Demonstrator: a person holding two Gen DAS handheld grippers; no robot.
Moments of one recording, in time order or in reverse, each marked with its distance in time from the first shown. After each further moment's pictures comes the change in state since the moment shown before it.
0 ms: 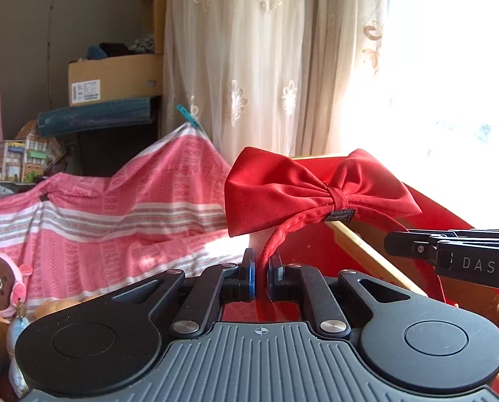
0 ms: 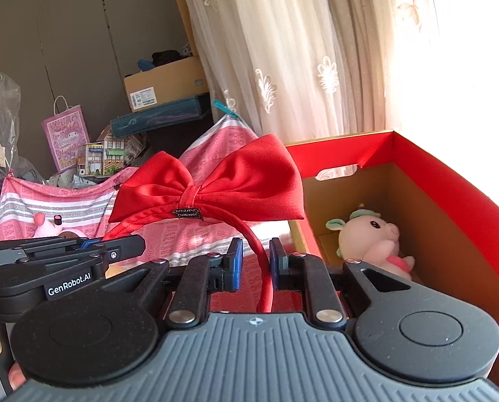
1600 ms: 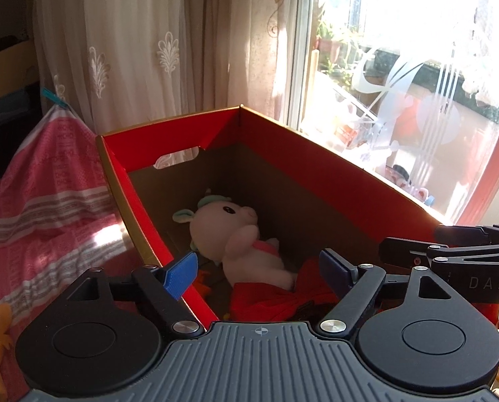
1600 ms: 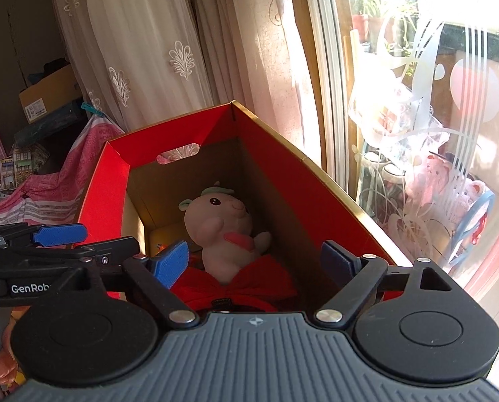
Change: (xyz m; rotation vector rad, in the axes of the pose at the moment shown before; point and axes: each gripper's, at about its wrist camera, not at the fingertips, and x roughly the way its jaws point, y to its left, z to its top) left arm 0.095 -0.151 0.003 0.102 0.161 -0.150; right arm -0.027 -0.172 -0.025 0.133 0.058 -0.223
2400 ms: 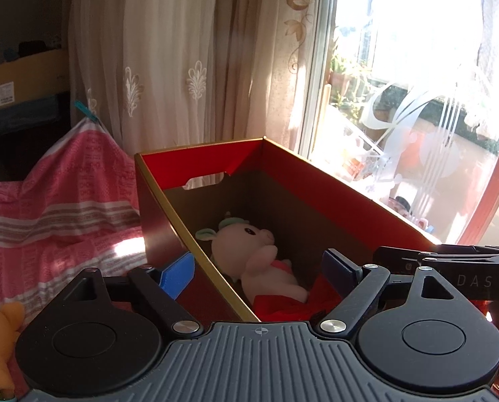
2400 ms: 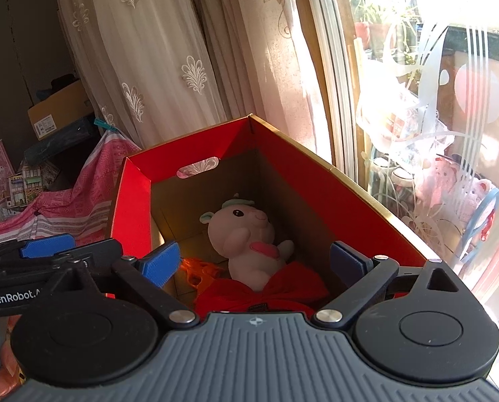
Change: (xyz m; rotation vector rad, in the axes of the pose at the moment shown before) left arm -0.048 0.035 -0.006 -0.063 -0.111 0.006; right arm -0.013 0.033 0.003 0.027 -0.036 0.021
